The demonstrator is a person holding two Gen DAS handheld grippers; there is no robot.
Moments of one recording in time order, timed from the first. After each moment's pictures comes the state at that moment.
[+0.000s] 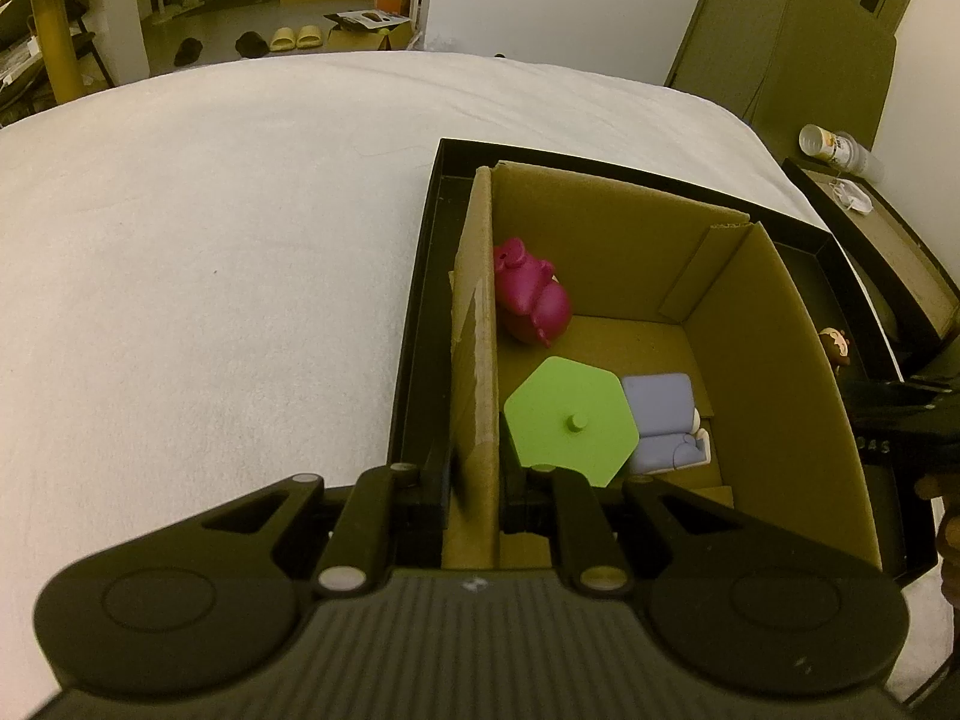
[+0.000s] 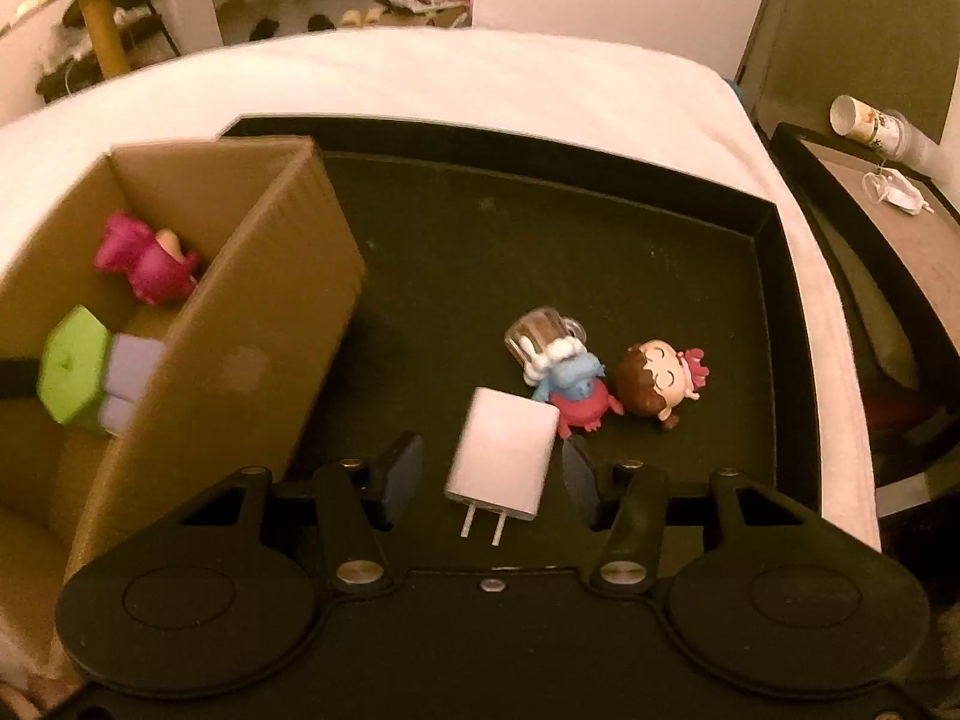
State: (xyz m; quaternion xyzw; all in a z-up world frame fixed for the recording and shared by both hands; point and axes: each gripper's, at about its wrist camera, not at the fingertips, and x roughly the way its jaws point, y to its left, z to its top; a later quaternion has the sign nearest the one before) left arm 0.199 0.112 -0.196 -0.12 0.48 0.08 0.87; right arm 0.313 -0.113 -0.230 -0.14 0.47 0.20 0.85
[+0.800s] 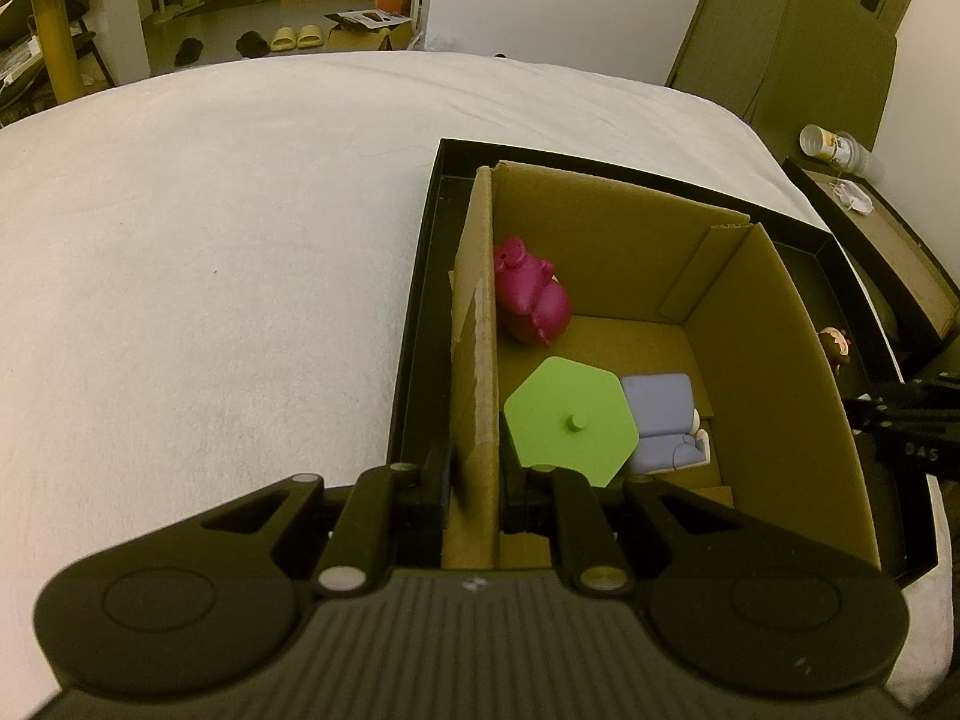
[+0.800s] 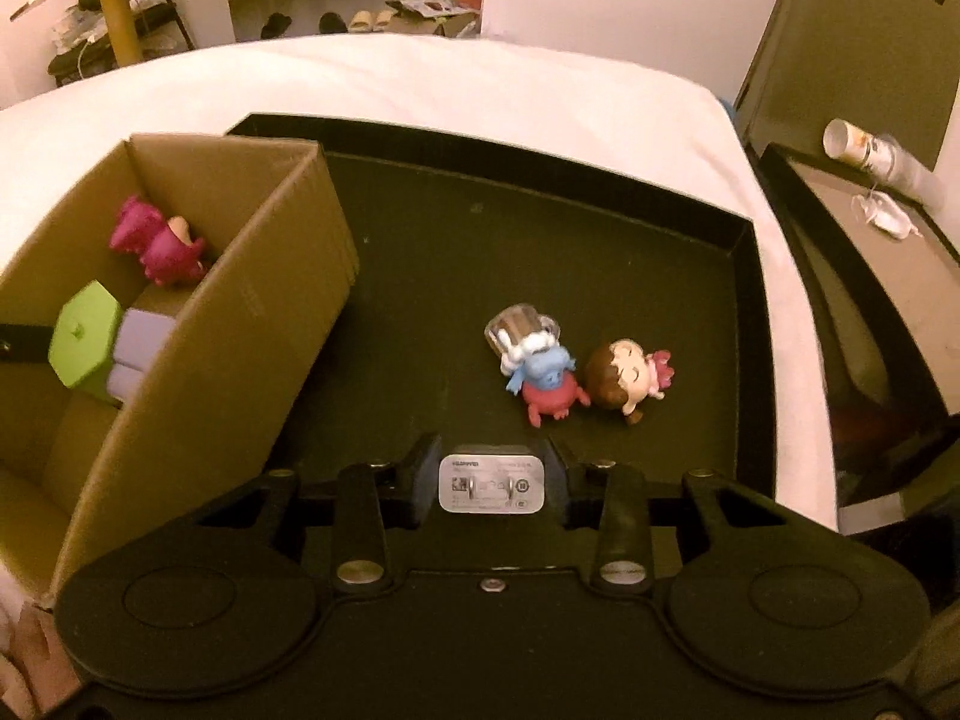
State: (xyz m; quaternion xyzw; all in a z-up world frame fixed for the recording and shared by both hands) left arm 0.199 0.112 -0.196 -0.12 0.48 0.08 0.87; right arm 0.296 -0.124 -0.202 -0.15 0.45 0.21 0.85
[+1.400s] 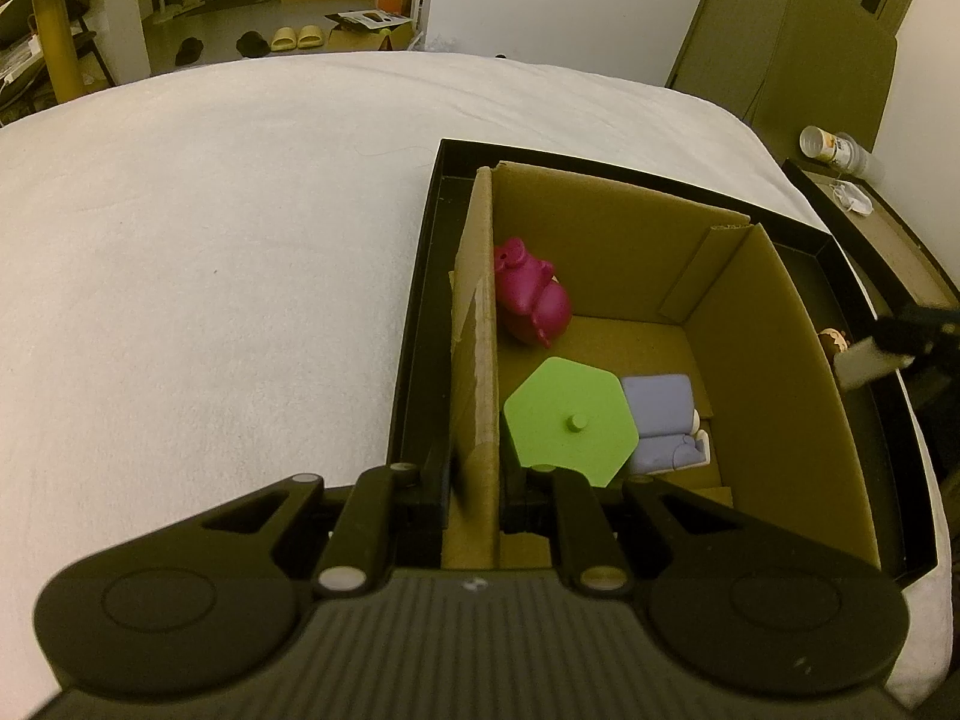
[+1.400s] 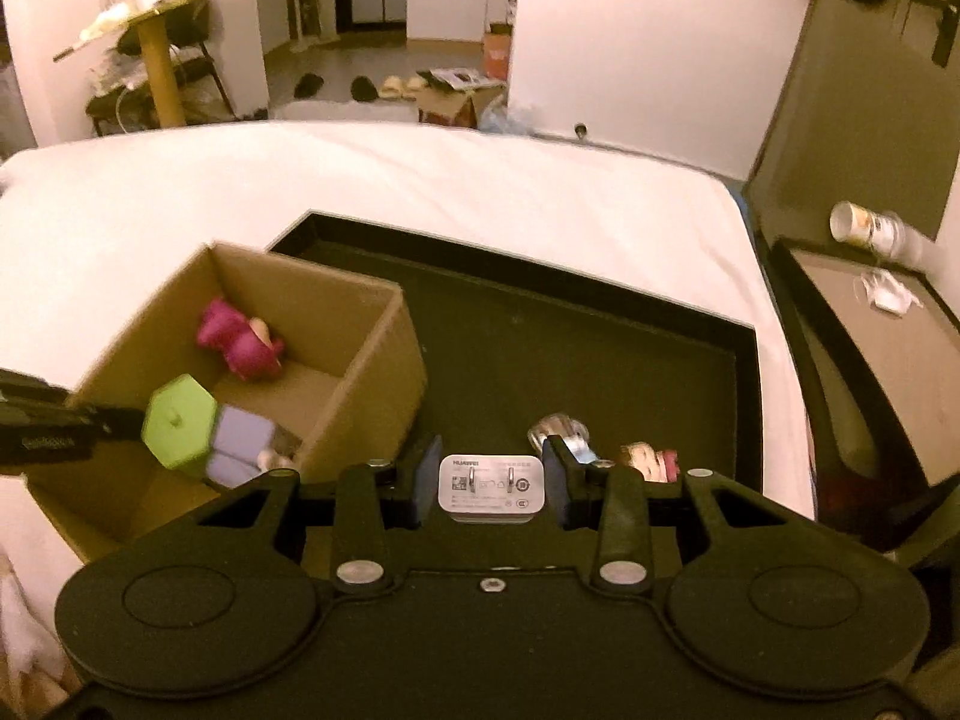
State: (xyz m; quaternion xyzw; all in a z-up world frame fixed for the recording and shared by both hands) left arm 0.199 0.112 -0.195 -0.12 0.48 0.08 0.87; right arm 0.287 -0.107 -0.144 -0.14 0.39 0.25 0.88
